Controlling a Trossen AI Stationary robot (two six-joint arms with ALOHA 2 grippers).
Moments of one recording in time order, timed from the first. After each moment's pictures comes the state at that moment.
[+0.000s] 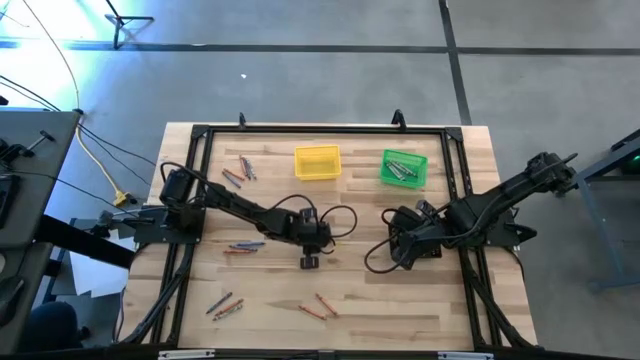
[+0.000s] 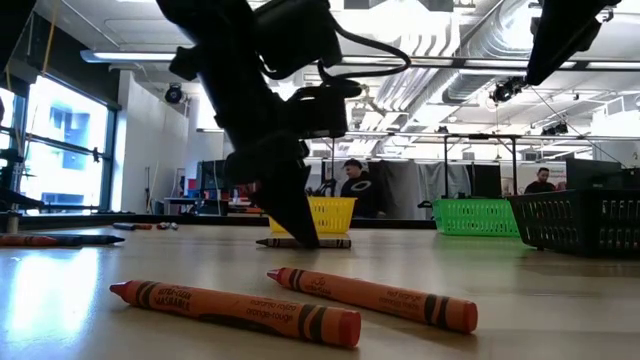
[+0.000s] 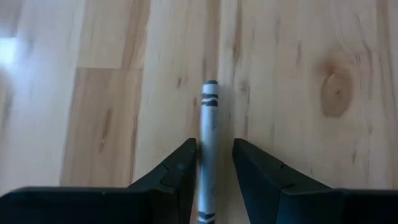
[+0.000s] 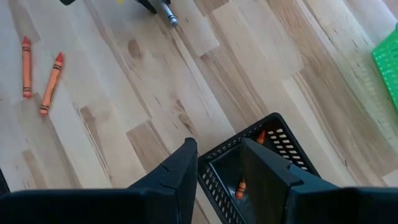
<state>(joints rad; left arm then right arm) -0.17 1.97 1.14 -0.25 -0.19 -0.15 0.47 1.28 1.11 -1.06 0.32 0.94</state>
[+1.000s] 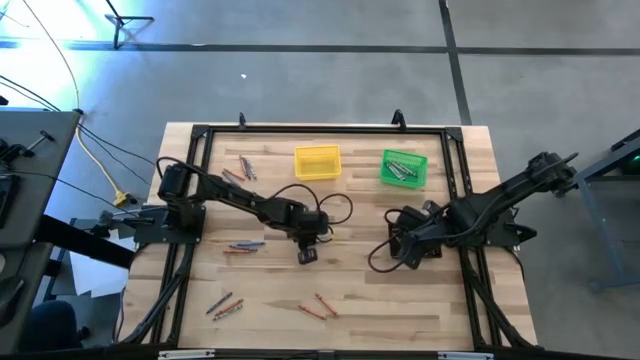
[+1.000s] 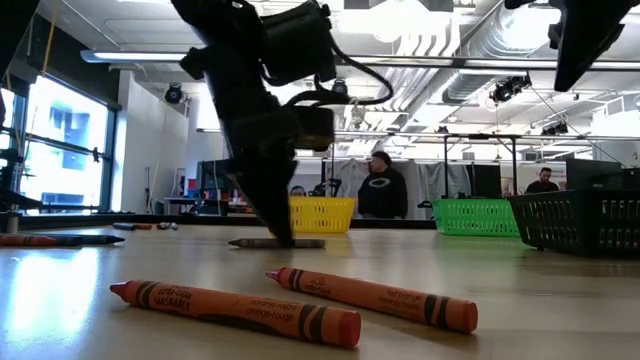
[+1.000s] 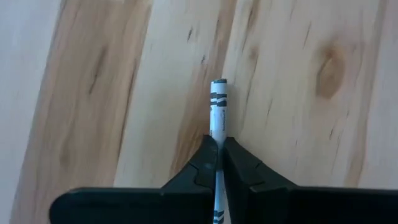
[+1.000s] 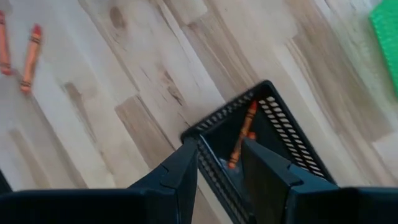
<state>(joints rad) -0.09 1.94 1.14 -0.43 0.01 -0.32 0.47 1.27 1.11 -1.16 0.25 0.99</state>
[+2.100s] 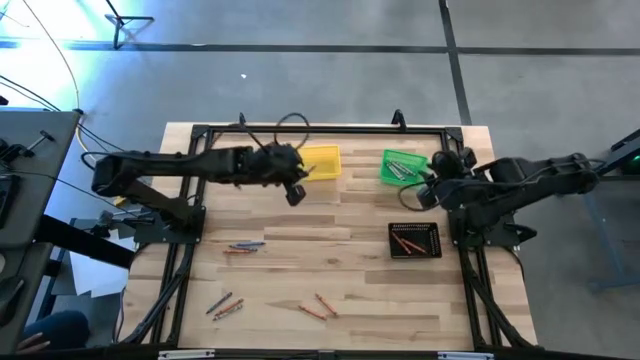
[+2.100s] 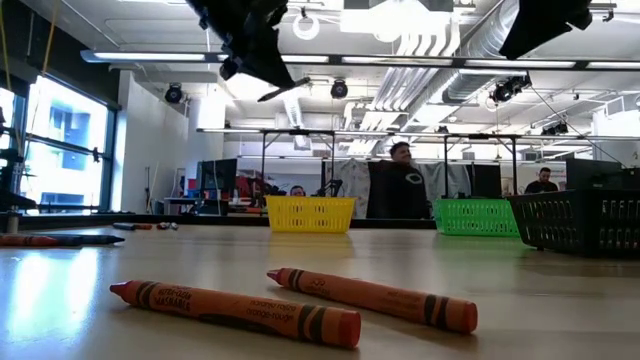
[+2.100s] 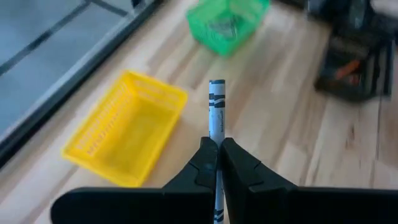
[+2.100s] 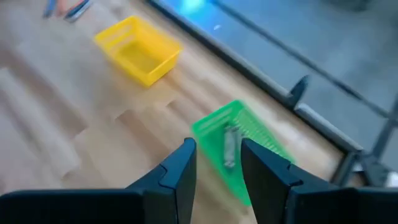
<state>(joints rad) 0.13 1.38 1.14 -0.46 -0.25 -0.27 0.24 0.92 1.11 -1.29 0.78 0.82</state>
